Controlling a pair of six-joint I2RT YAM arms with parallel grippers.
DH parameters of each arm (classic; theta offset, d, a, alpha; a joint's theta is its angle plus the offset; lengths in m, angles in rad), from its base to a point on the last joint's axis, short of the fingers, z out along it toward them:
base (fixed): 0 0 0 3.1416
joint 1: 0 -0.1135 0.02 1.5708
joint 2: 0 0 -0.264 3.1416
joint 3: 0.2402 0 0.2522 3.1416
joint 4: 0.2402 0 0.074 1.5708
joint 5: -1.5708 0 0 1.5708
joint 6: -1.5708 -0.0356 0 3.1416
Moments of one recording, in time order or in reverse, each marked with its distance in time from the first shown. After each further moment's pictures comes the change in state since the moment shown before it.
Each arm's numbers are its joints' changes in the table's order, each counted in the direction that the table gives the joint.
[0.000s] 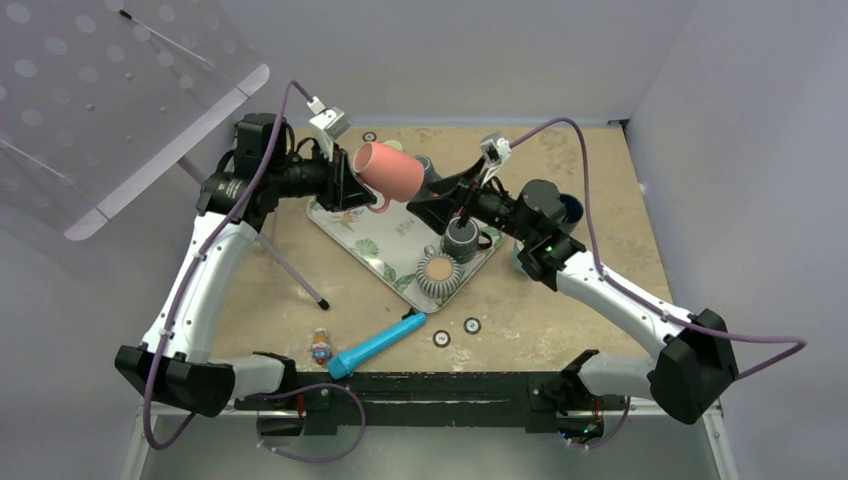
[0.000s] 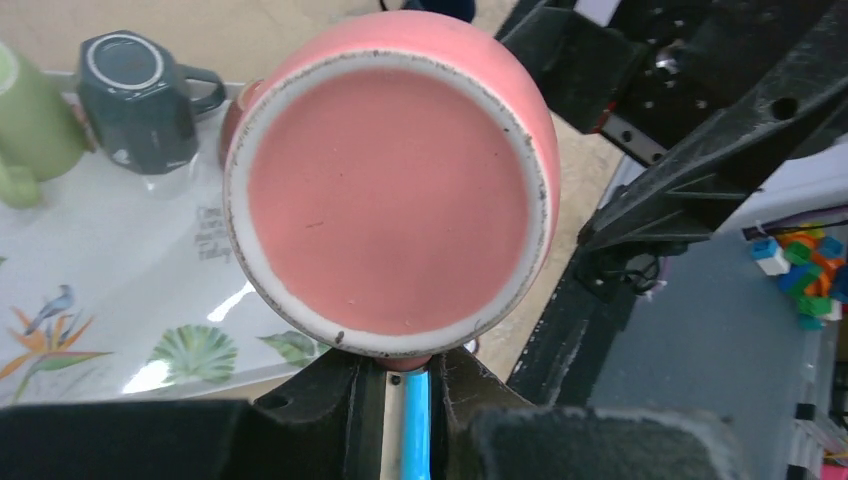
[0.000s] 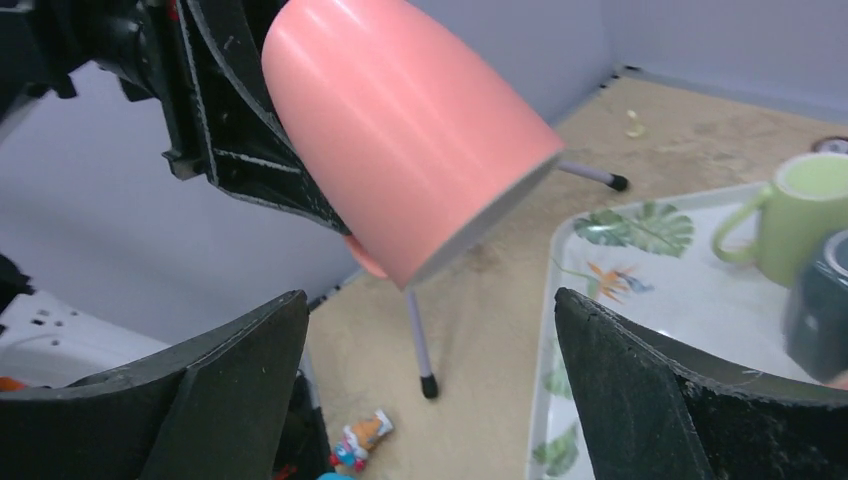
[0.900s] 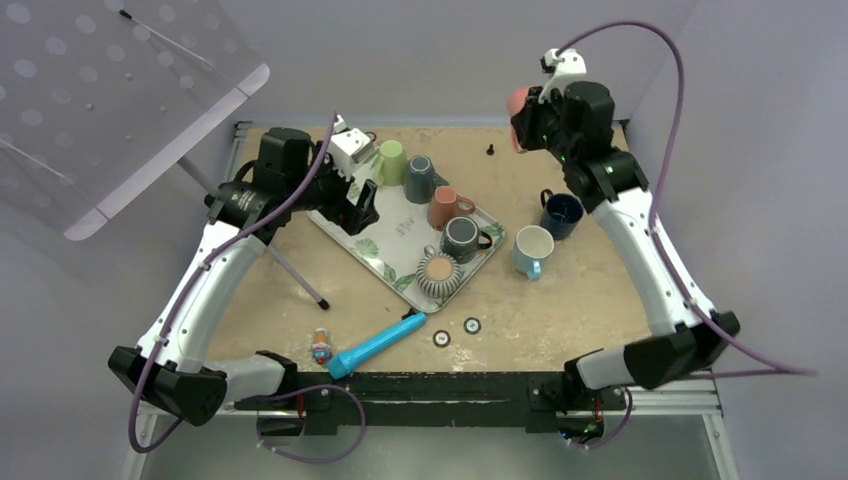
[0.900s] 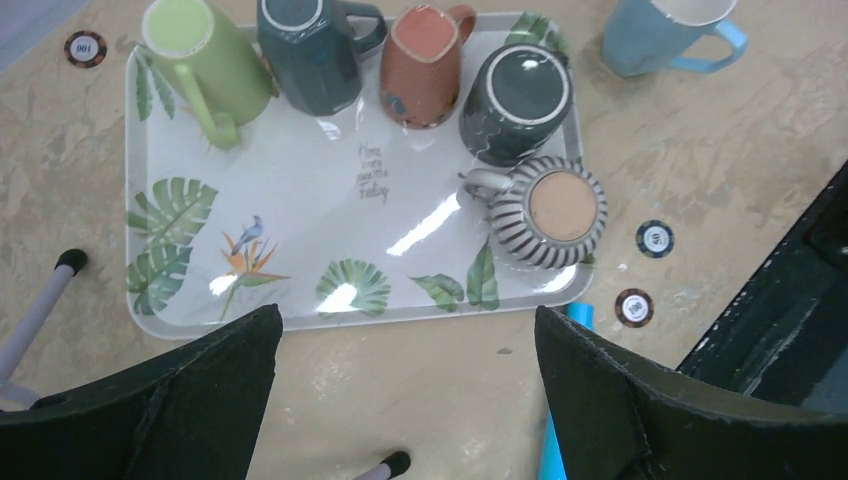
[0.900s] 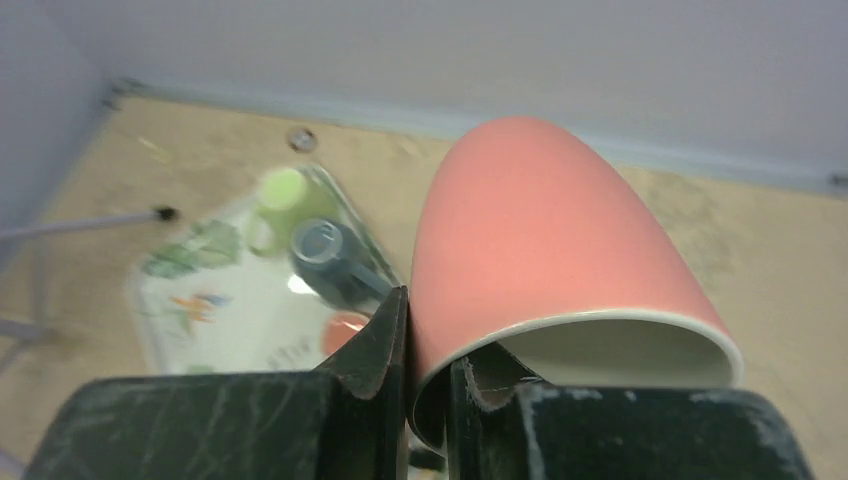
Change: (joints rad) left arm 0.144 -0.063 -0.037 0.060 0.383 -0.214; right arm 0.256 0.129 0.662 0.816 -0.432 0.357
